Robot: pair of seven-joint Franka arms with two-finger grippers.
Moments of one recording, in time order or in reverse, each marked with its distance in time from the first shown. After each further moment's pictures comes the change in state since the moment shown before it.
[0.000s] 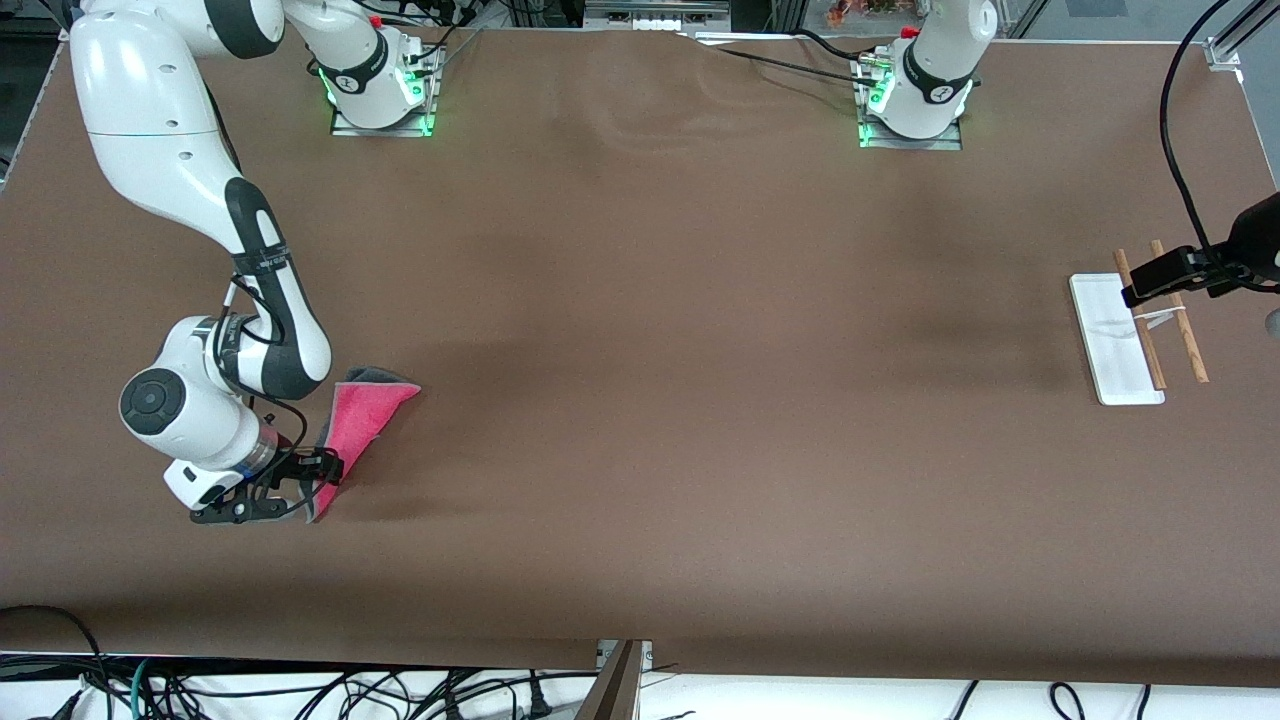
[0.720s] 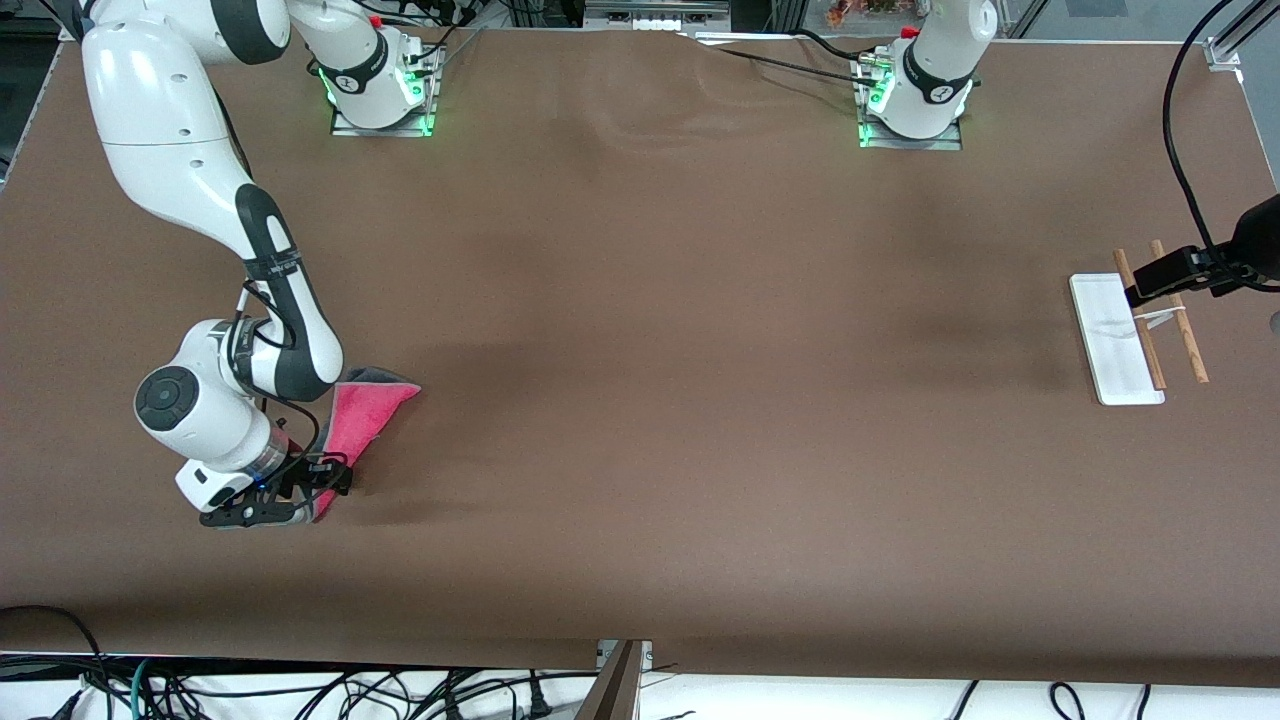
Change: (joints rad) left arm 0.003 0.000 0.001 0.000 0.000 -0.001 0.000; right arm 0.011 0.030 0.005 0.000 0.031 0.071 0.001
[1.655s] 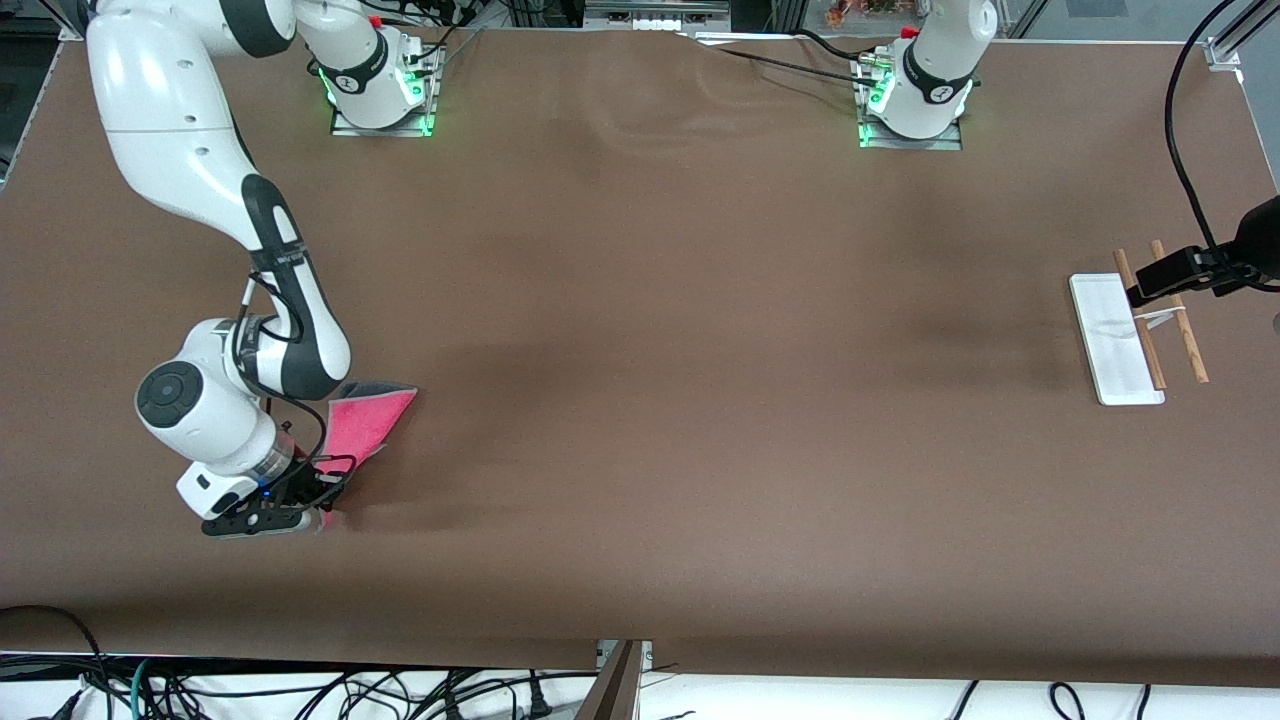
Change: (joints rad) left arm 0.004 0.000 0.000 0.000 0.000 0.000 0.000; right arm 0.035 -0.069 0.006 0.046 0.000 -0.036 -0.002
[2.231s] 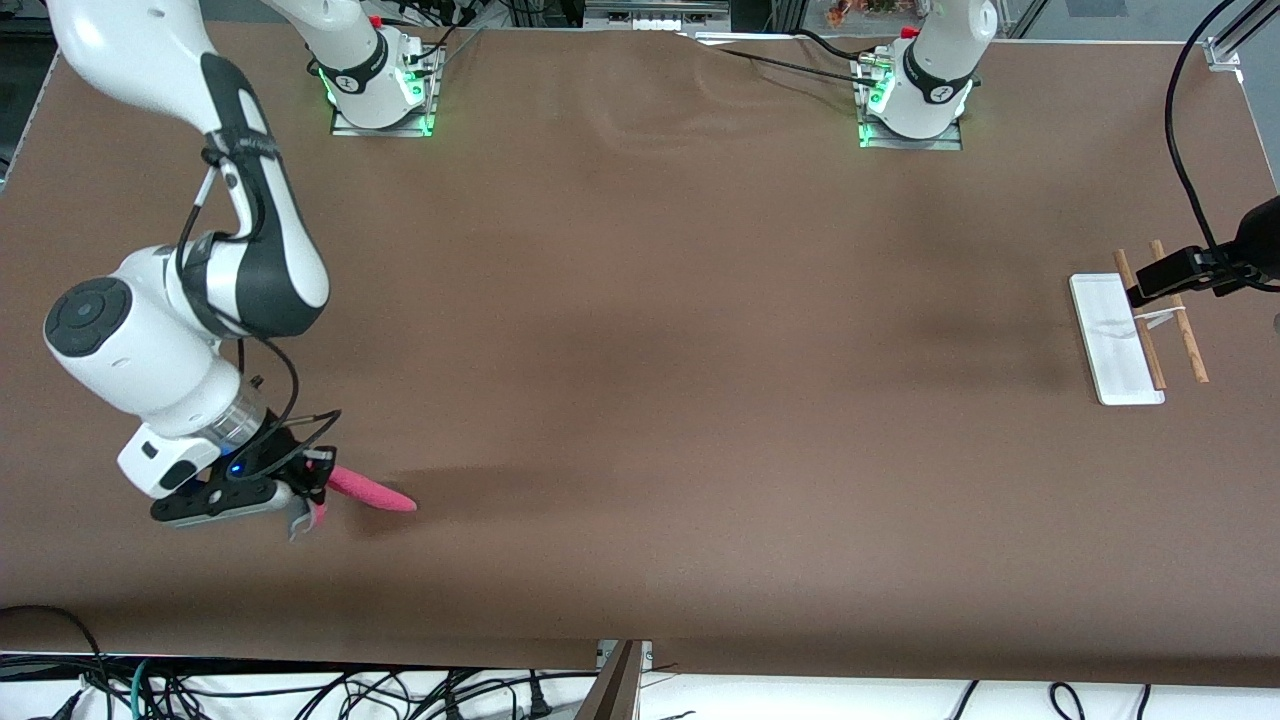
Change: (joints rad) left arm 0.000 0.000 0.000 0.000 0.000 0.000 0.000; right arm 0.094 -0.227 0.028 0.037 0.000 -0.226 0.072
